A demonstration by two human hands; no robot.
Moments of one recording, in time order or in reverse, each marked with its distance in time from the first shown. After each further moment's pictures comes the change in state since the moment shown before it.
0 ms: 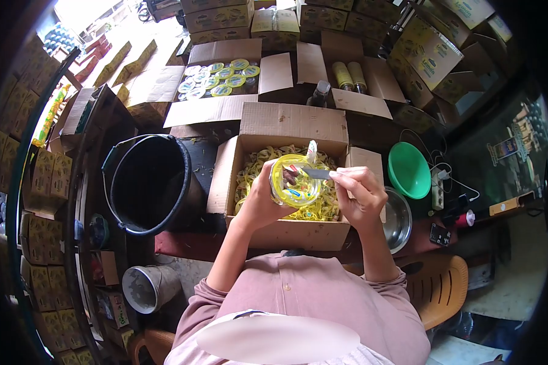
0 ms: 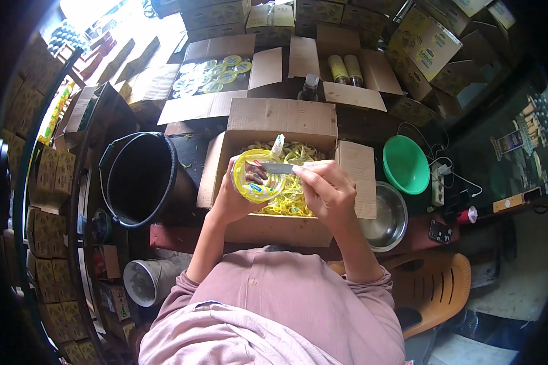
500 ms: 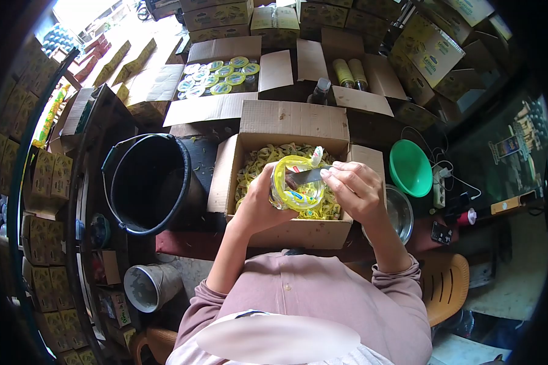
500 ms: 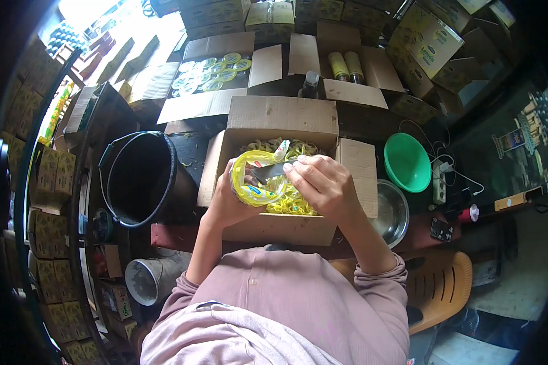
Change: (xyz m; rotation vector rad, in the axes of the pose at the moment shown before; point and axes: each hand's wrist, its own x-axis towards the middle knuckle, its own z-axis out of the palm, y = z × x) left_hand -0.003 0.017 -0.009 0.140 -0.026 0.012; right_hand 0.015 0.009 -0.007 -0.188 -0.236 -0.364
